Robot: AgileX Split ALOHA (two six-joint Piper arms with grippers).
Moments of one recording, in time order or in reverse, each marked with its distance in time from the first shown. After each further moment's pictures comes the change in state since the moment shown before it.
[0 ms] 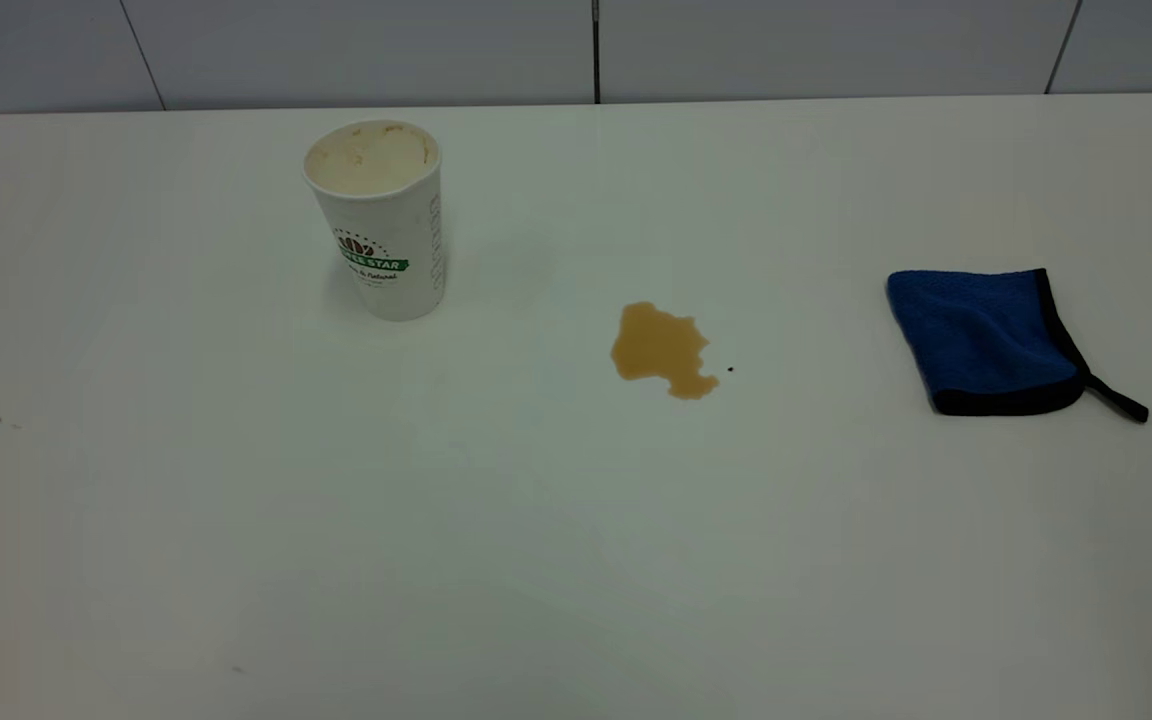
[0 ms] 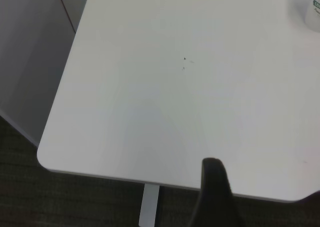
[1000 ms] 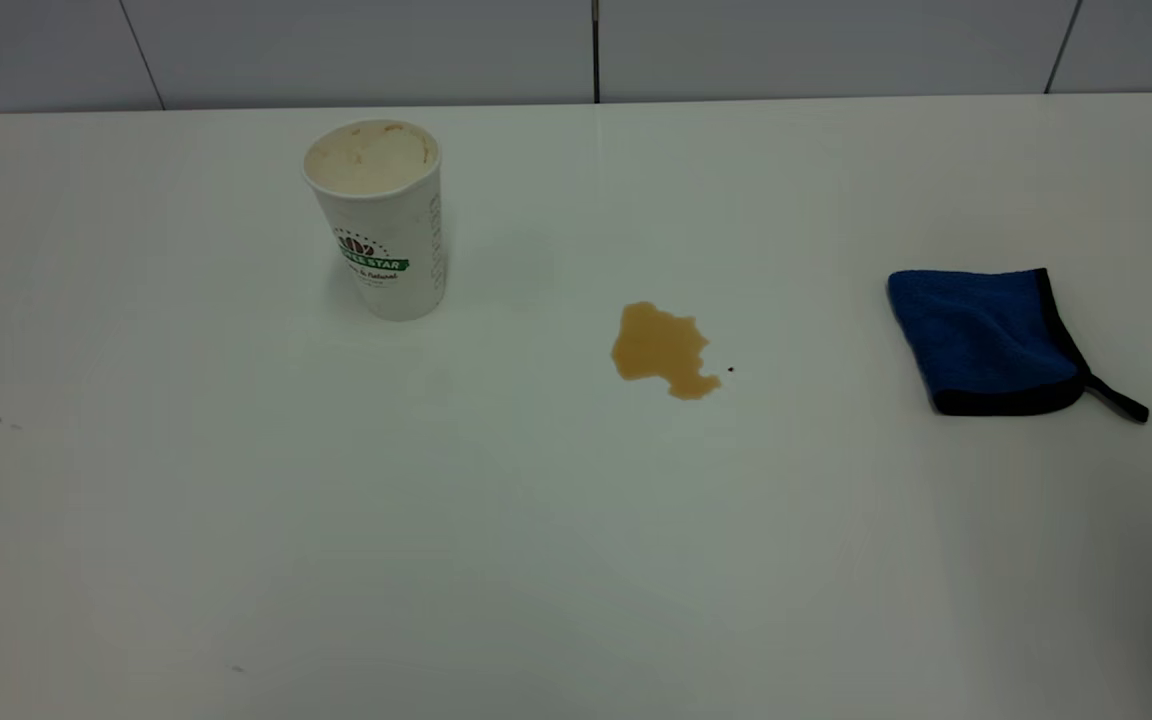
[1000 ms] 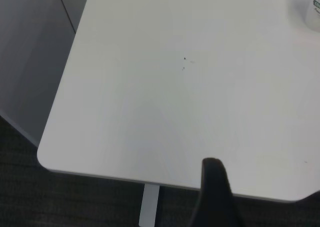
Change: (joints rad) left arm 0.000 0.000 0.000 0.000 0.000 0.001; right arm 0.000 1.112 -0.093 0.477 -0.718 -0.558
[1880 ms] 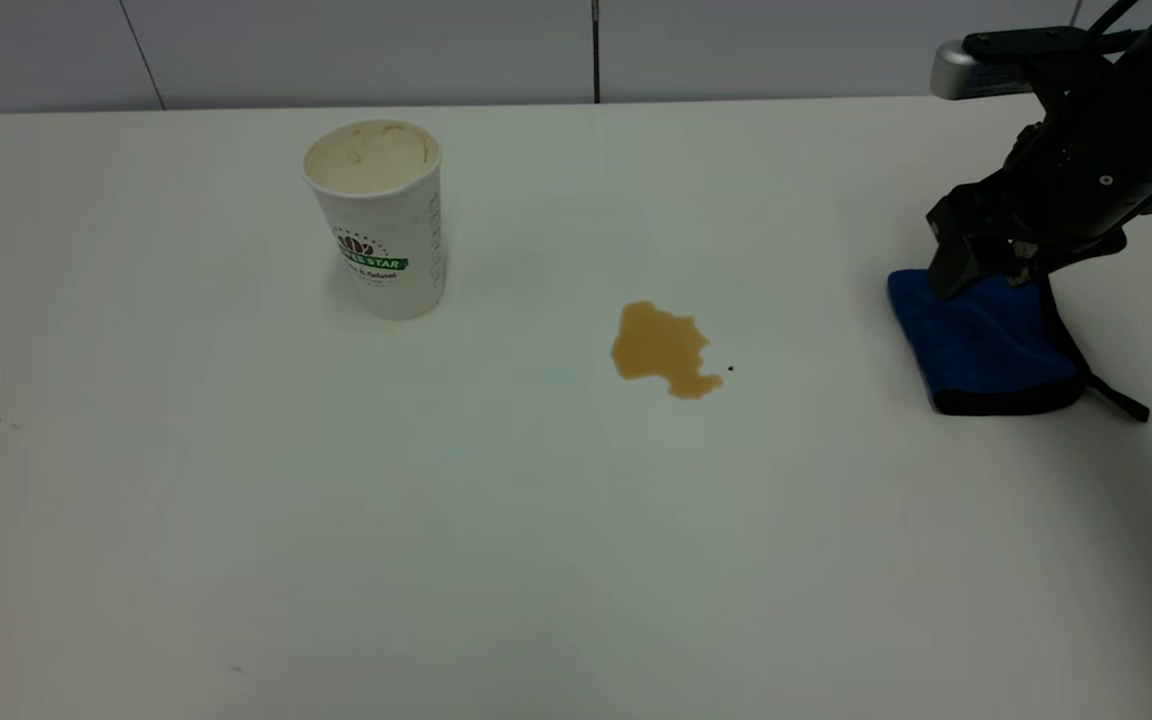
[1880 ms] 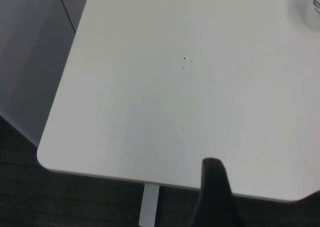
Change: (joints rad) left arm 0.000 0.000 0.000 0.000 0.000 0.000; right arm -0.052 1.200 -0.683 0.187 -0.192 -0.333
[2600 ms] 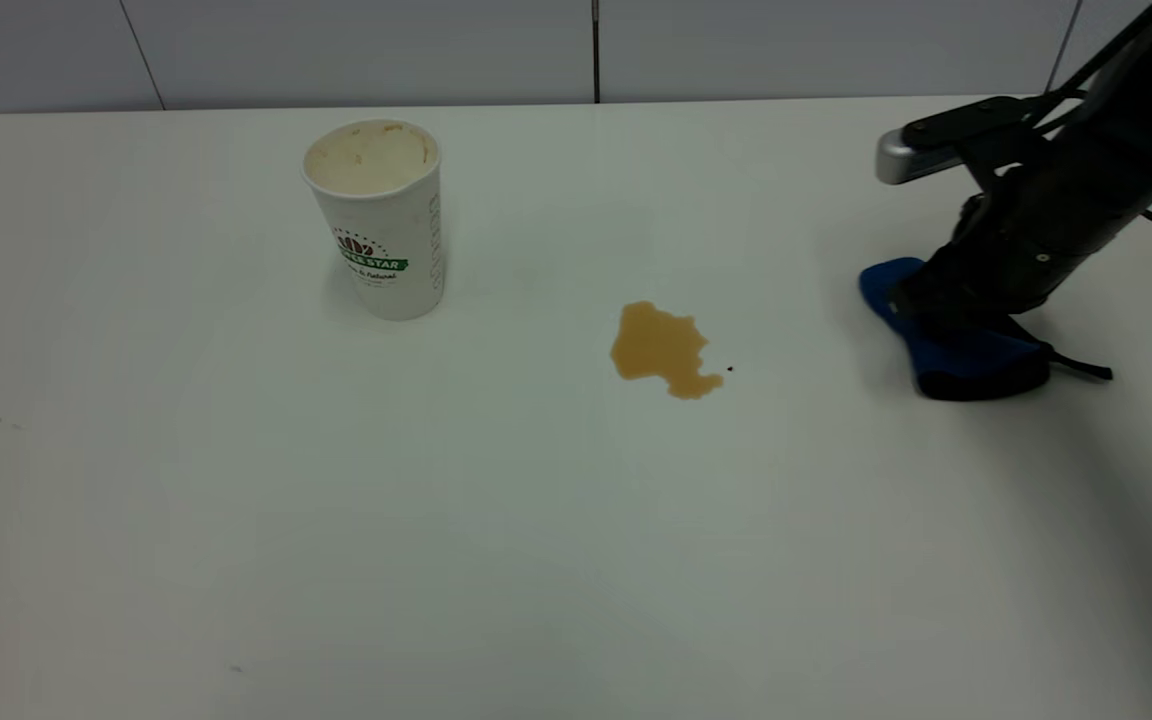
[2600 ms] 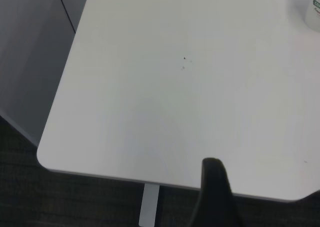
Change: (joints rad) left arm 0.000 0.000 0.000 0.000 0.000 0.000; right arm 0.076 0.144 -0.051 0.004 -0.160 -0.090
